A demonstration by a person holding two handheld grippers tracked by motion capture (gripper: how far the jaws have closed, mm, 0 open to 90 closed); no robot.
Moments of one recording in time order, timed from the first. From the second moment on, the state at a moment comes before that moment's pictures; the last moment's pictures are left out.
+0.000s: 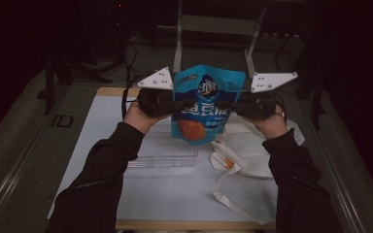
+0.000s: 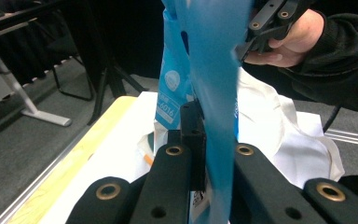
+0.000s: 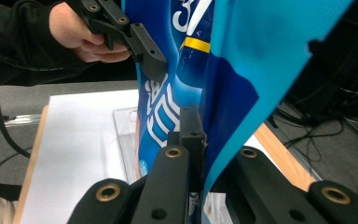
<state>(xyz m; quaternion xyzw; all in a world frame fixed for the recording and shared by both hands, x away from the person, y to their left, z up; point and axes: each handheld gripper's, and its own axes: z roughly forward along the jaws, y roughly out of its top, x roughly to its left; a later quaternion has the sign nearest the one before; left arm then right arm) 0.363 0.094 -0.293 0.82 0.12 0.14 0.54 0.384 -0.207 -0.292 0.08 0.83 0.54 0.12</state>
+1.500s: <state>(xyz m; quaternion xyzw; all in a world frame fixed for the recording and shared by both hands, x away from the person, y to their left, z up) 0.359 0.195 -0.349 0.81 0.18 0.16 0.53 0.410 -0.096 -0.342 0.05 0.84 0.54 0.06</state>
